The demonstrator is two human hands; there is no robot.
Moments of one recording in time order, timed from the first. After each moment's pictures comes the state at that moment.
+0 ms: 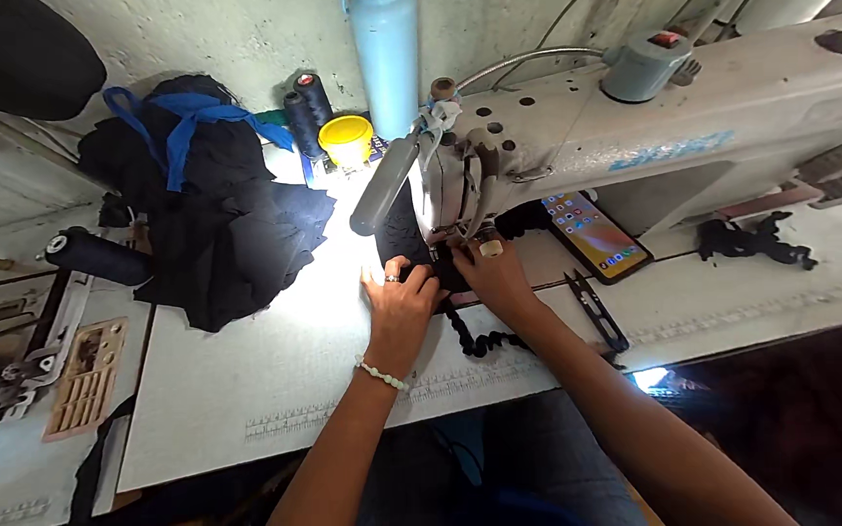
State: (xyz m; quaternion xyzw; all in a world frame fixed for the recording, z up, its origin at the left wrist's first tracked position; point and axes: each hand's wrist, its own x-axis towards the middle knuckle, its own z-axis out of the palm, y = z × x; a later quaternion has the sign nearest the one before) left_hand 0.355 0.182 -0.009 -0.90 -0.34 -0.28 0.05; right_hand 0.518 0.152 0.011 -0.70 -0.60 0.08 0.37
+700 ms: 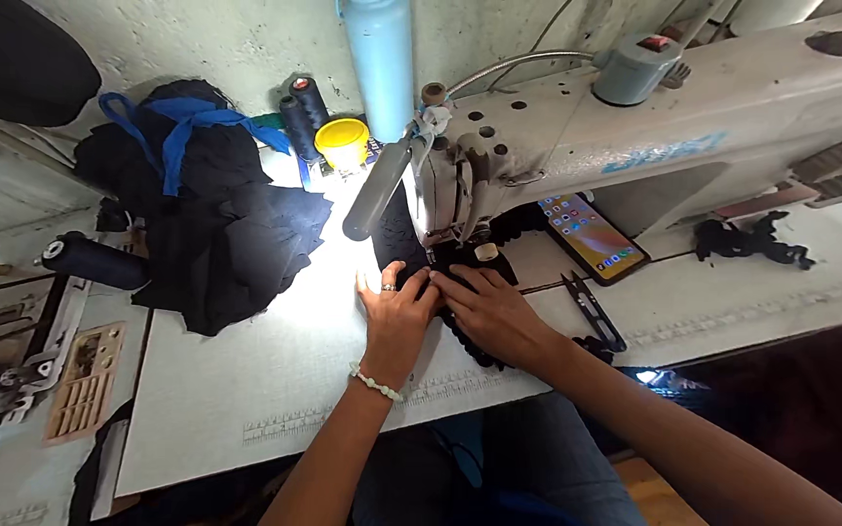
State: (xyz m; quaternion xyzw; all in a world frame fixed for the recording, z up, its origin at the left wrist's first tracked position) left_hand 0.351 0.176 -0.009 -0.90 -0.34 -0.27 0.05; right_hand 0.525 0.113 -0.010 -0.51 -0.82 -0.13 0.21
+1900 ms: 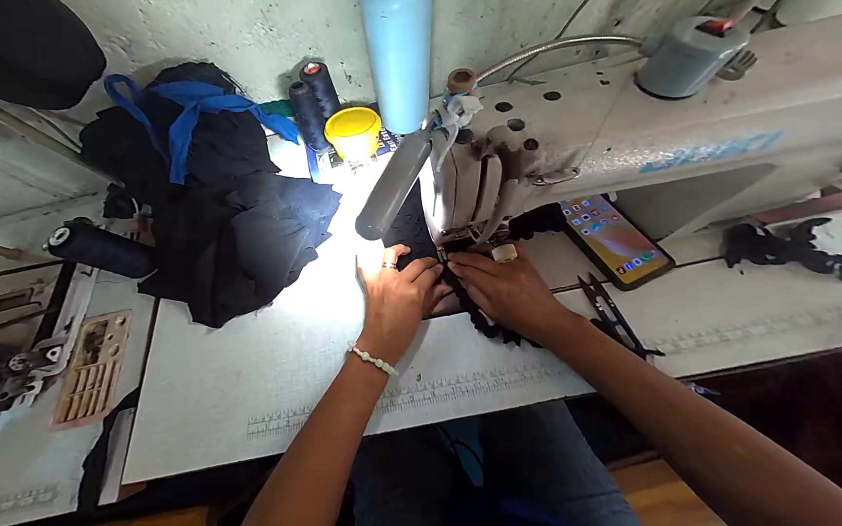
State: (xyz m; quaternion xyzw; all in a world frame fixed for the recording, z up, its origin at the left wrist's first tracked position) left_hand 0.347 0.203 -0.005 -0.91 -0.32 -0.27 0.01; right_hand 0.545 0.141 -0.024 -0.55 -0.78 -0.07 0.29
